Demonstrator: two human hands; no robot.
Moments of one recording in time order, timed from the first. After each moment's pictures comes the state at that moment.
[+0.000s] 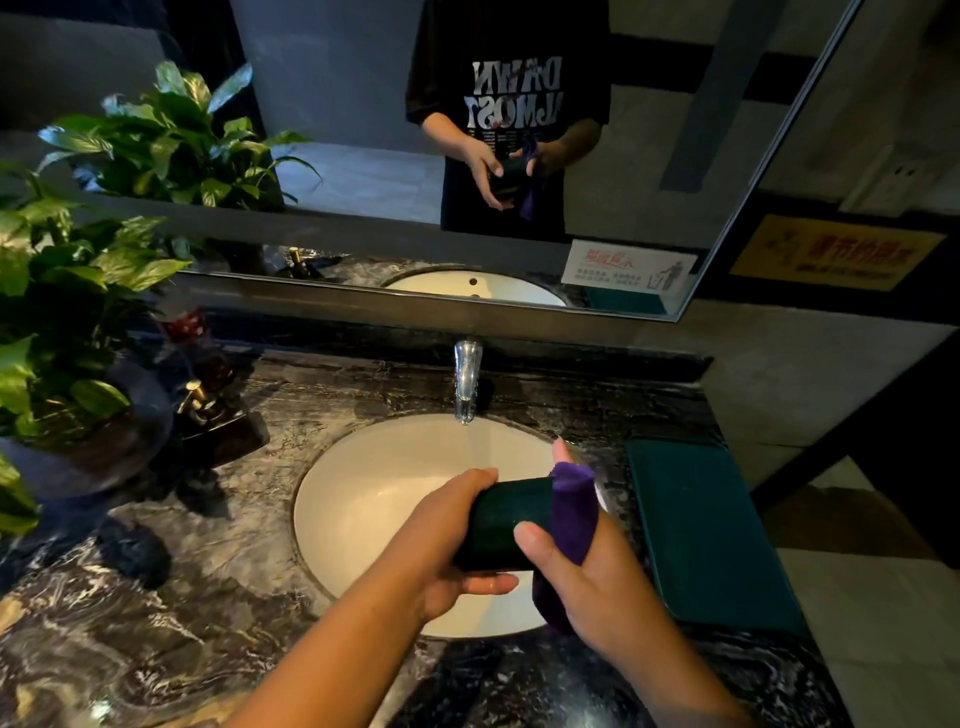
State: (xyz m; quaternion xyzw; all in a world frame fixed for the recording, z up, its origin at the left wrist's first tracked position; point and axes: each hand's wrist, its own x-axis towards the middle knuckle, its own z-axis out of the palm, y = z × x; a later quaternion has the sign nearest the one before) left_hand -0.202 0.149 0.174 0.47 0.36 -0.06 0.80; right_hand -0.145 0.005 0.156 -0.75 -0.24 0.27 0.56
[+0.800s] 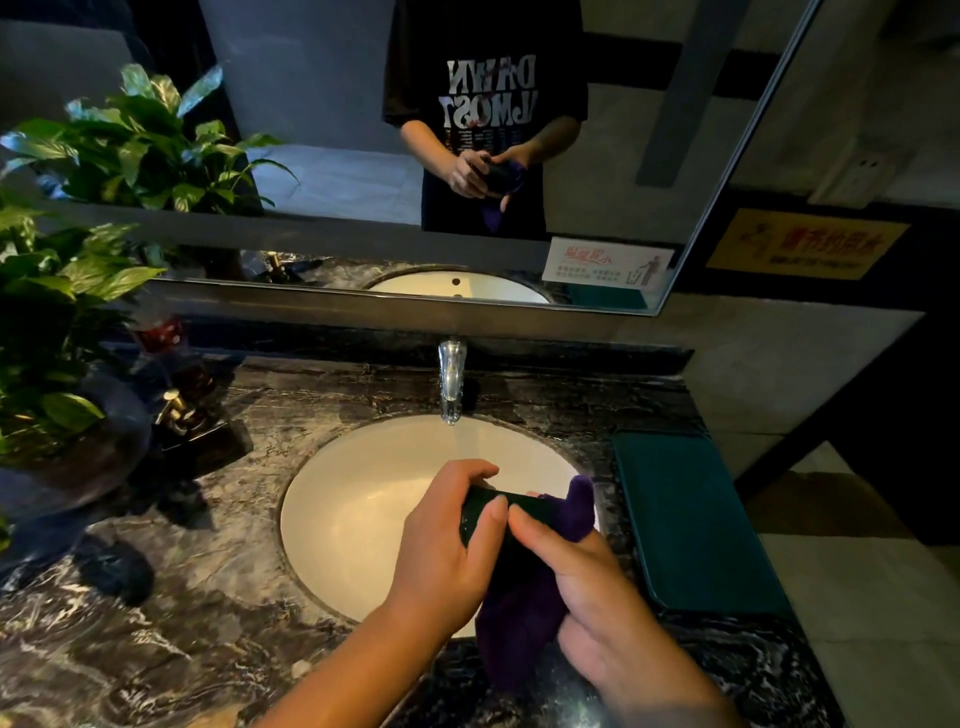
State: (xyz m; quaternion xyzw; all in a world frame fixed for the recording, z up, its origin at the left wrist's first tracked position) left_hand -0.209 0.139 0.124 0.81 0.15 0.26 0.50; right_hand -0.157 0.013 0.158 -0.54 0.03 0.38 0.75
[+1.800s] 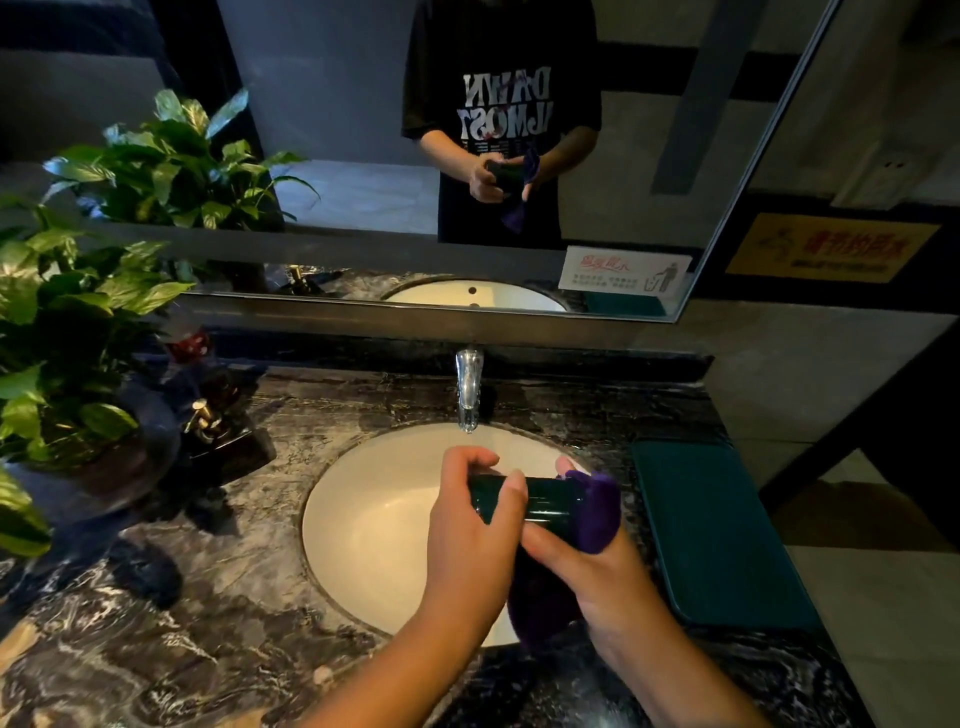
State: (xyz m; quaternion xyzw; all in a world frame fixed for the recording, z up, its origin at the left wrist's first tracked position) left_hand -0.198 0.128 0.150 0.69 0.25 0.26 0.63; right_hand -0.145 0.014 0.152 -0.65 -0.10 0.31 0.68
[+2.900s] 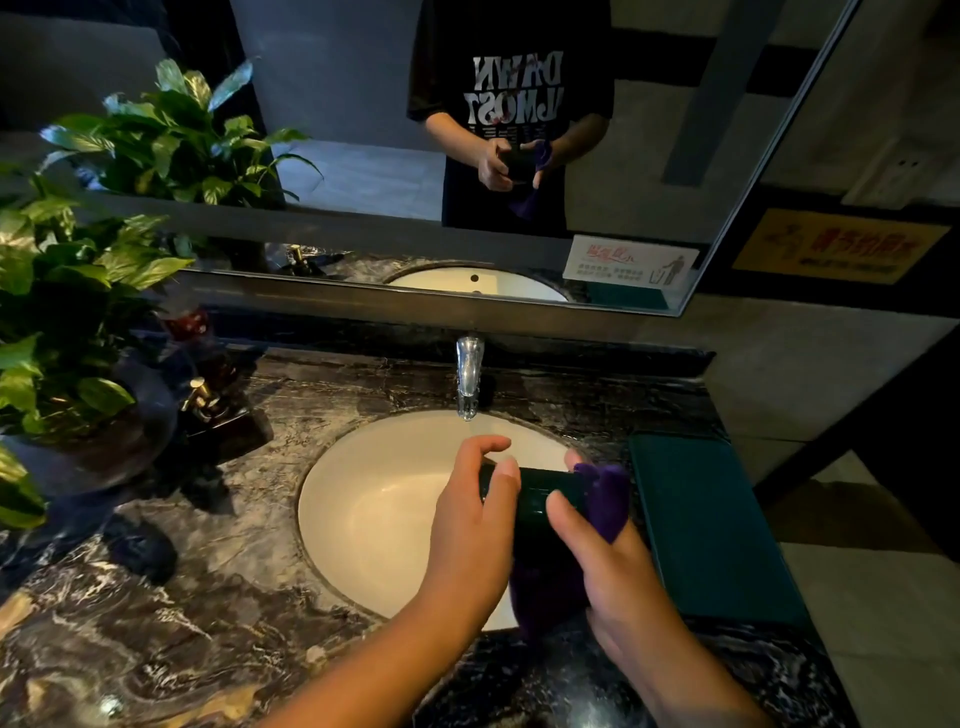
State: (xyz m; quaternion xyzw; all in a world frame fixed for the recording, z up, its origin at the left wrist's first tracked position) left_hand -0.199 0.124 0.155 0.69 0.25 0.22 0.65; right_hand -0.147 0.008 0.153 -0.64 -0.06 0.30 0.71
